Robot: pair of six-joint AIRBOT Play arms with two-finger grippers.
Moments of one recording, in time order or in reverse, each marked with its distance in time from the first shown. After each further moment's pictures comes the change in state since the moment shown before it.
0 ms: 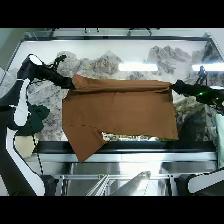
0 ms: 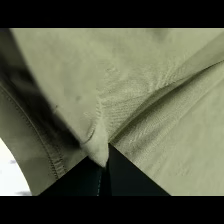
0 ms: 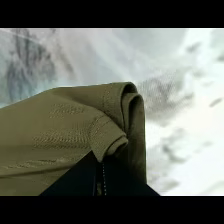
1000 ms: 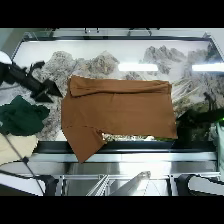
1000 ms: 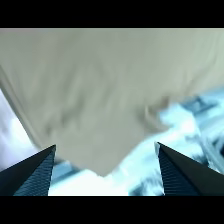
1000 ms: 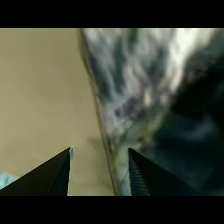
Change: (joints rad) left arm 0.134 0.459 -0.476 0.016 -0.328 -0.337; right arm -0.203 0.389 -0.431 -0.573 0.444 0.327
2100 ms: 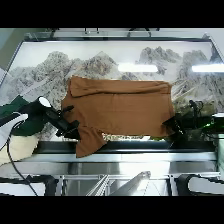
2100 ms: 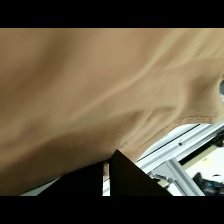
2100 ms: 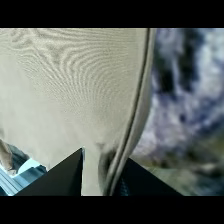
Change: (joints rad) left arm -0.223 0.047 -0.614 -0.014 0.352 0.028; right arm 0.085 -0.071 -0.134 0.217 -0.042 -0.103
